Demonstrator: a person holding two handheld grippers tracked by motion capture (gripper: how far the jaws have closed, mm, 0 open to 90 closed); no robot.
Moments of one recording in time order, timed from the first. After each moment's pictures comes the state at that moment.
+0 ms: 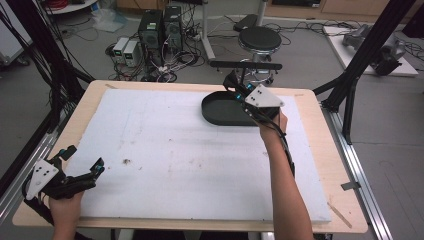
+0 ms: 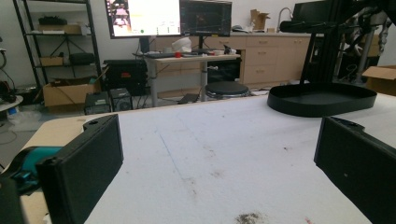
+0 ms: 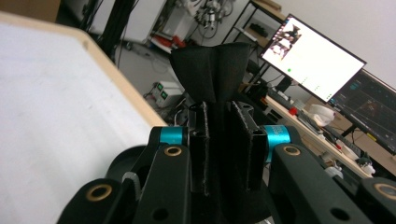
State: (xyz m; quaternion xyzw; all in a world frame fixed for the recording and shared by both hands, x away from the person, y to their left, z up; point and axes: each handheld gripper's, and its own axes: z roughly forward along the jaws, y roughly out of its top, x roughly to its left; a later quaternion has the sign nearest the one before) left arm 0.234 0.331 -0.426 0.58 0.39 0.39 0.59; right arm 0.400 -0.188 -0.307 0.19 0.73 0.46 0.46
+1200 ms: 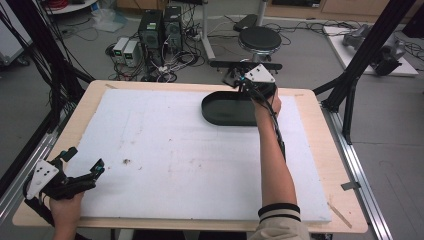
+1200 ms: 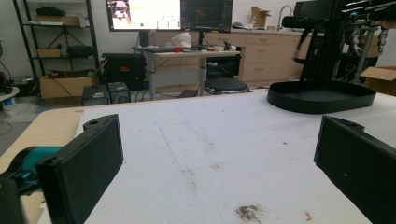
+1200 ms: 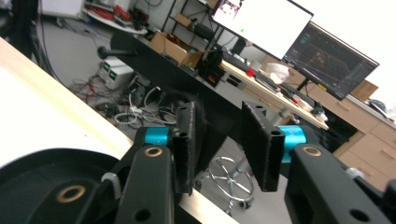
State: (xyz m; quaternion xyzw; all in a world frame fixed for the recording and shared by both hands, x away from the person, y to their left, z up) left arm 0.235 0.333 -0.432 0.58 0.40 0.38 0.59; right arm 0.482 -0.190 -0.323 0.29 0.70 0.40 0.50
